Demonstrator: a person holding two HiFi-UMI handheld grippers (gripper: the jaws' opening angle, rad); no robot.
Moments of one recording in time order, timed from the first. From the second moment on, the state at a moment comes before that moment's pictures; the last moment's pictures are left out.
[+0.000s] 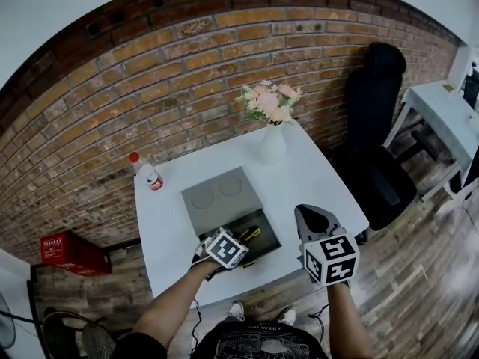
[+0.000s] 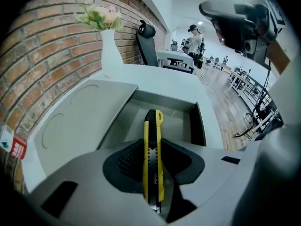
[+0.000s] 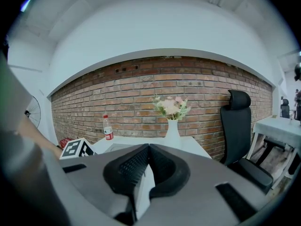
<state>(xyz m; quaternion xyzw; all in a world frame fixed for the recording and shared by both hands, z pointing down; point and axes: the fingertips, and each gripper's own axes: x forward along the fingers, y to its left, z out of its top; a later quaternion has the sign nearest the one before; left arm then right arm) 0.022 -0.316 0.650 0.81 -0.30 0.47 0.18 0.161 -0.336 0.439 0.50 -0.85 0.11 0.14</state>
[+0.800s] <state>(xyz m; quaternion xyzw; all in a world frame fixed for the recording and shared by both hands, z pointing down) 0.040 -0.334 0.536 0.87 -0.36 0.32 0.13 0.164 -0.321 0.427 0.52 -0.84 0.10 0.12</state>
